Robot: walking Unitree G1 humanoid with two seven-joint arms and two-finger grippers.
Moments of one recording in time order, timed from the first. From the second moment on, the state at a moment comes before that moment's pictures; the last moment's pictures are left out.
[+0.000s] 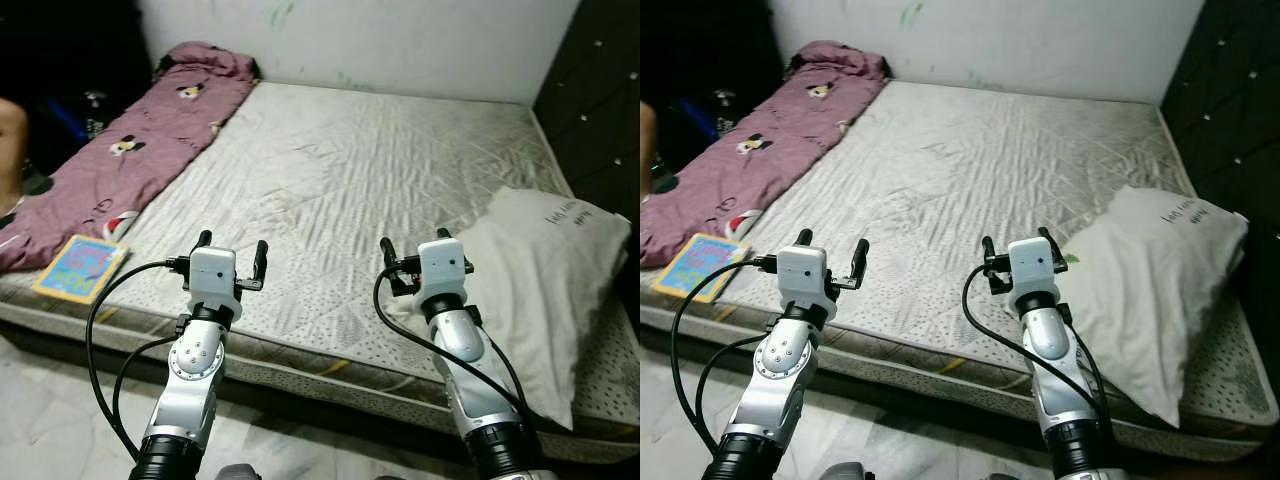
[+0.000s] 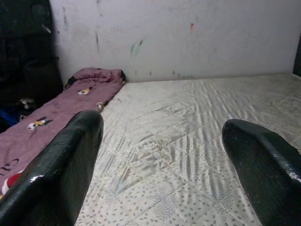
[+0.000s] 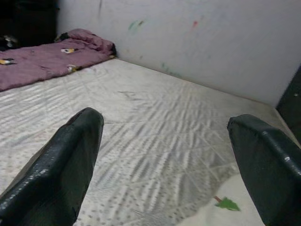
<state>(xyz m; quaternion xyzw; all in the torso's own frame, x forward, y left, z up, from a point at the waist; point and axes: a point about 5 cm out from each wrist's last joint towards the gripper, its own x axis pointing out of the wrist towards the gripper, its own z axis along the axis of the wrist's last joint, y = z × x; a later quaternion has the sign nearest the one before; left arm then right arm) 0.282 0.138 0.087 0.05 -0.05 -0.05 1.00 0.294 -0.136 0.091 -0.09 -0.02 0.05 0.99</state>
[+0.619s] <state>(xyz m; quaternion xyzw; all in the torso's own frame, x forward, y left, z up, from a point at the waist) 0.281 0.139 0.086 0.04 -0.05 -0.06 1.00 0.295 -0.135 0.093 -0.09 -0.02 0.05 0.99</state>
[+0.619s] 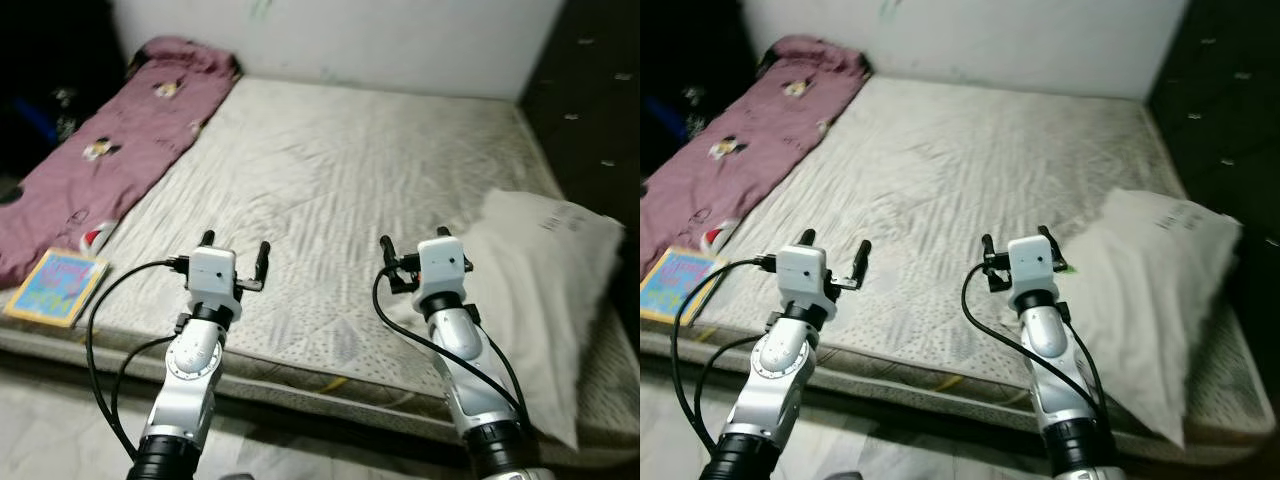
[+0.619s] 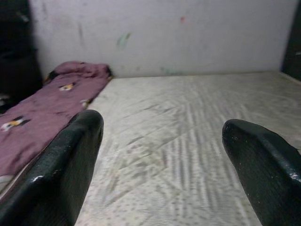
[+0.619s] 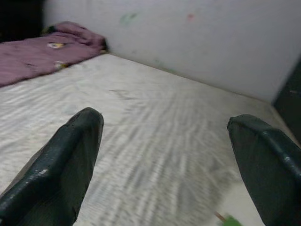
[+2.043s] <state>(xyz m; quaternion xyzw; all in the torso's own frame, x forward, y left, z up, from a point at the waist) 0.282 0.135 0.086 0.05 -0.04 -0.06 1.00 0.296 -0.135 0.090 -0.10 -0.02 0.06 0.99</state>
